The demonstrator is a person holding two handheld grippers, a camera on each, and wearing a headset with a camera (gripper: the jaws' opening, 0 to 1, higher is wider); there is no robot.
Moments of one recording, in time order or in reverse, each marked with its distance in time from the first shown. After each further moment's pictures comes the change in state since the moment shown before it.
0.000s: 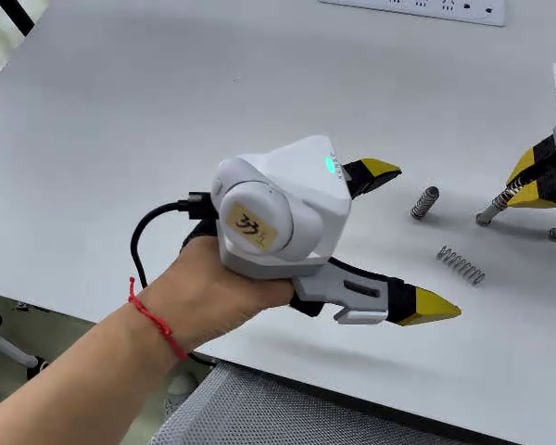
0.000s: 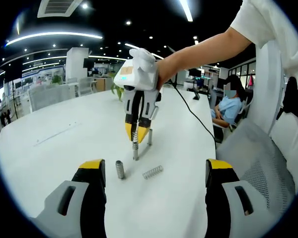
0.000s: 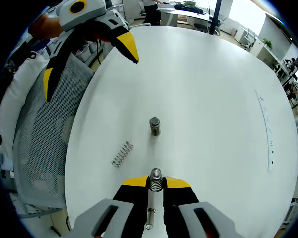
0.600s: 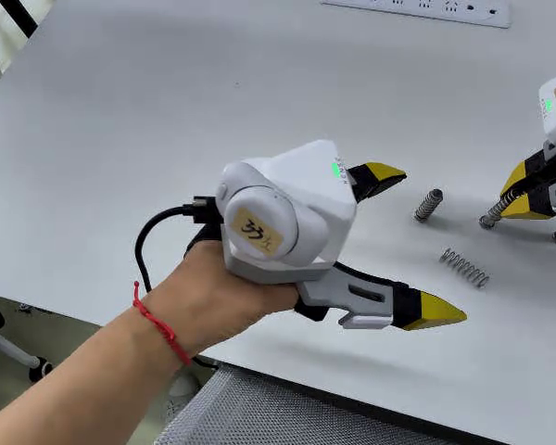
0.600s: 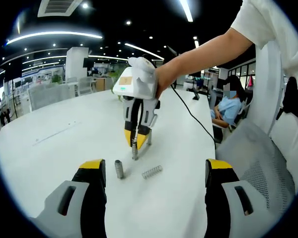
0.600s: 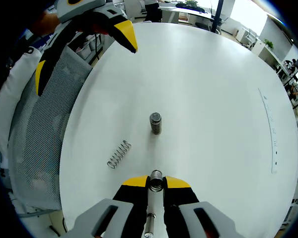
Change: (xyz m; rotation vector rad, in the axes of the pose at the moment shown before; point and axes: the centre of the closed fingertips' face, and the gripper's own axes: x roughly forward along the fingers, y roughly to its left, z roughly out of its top) left arm 0.002 0.000 -0.002 -0.005 0.002 -0.005; right arm 0.016 0.002 -0.002 -0.006 0.005 -0.004
